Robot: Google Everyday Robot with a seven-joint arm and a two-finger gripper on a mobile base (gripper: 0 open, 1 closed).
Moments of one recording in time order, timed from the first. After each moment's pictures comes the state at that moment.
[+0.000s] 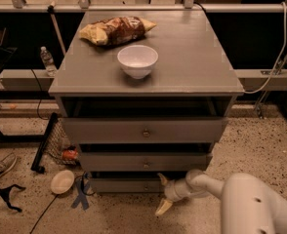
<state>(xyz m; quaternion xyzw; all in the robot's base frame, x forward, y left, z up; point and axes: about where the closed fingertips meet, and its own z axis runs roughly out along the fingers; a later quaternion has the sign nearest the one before) 0.562 -0.072 0.165 -0.64 0.67 0.24 0.30</state>
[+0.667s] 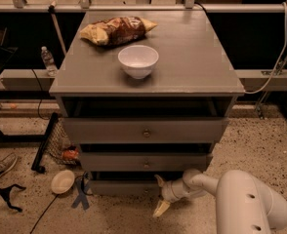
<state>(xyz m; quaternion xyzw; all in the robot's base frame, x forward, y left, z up) 0.554 -0.056 0.165 -0.64 0.66 0.26 0.28</state>
